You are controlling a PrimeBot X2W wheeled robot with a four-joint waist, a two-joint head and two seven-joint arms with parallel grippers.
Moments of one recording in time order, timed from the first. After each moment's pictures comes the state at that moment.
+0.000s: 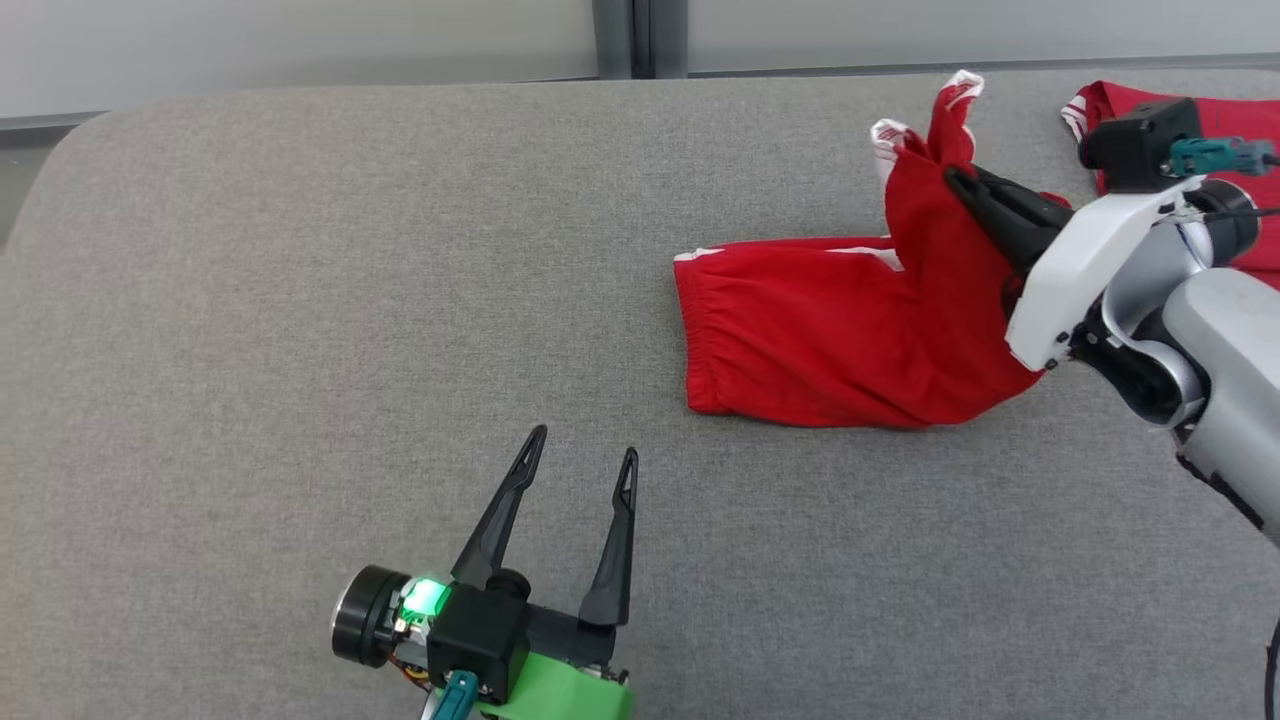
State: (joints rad) left arm -0.04 0.05 -0.49 -0.01 -0.11 0.10 -0.26; right arm -0.91 -0.65 0.92 0.44 0.99 0.13 -0.01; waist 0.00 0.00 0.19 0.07
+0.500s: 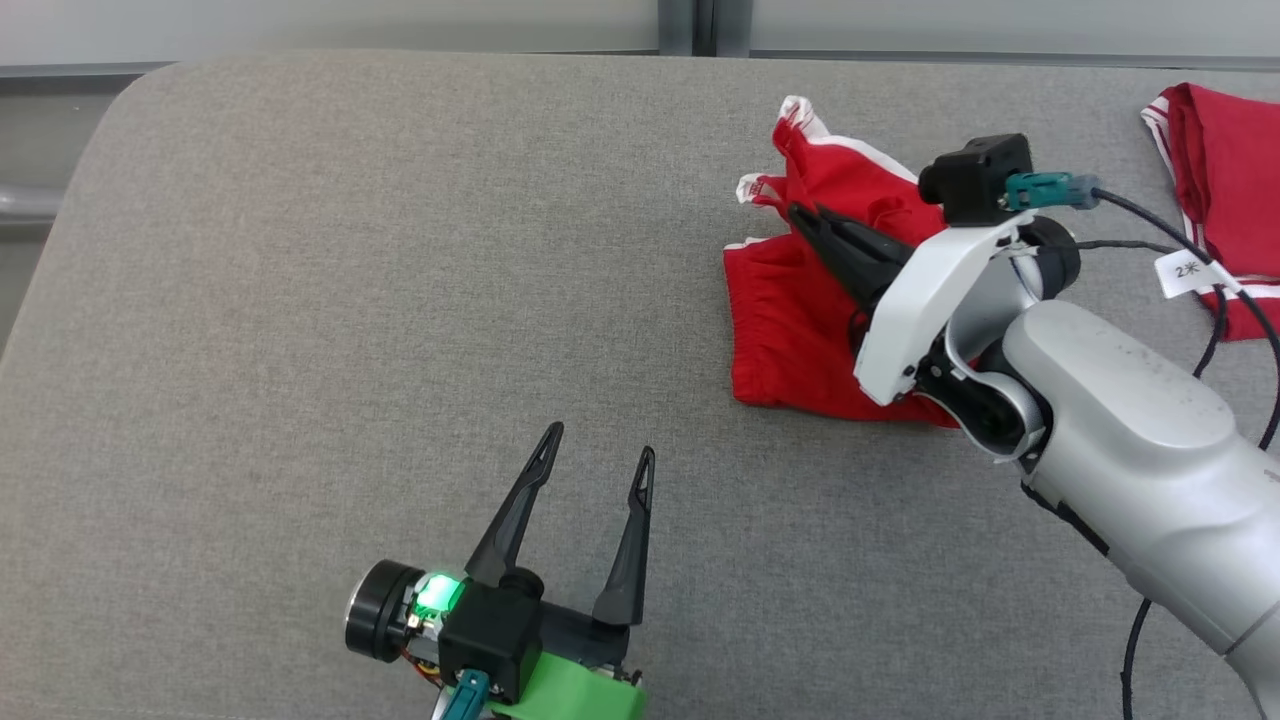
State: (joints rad) left arm -0.05 0.05 -0.51 -0.02 -0.12 0.11 -0.26; right arm -0.89 -0.42 0.90 0.47 0.97 0.13 -0.01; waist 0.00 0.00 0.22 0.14
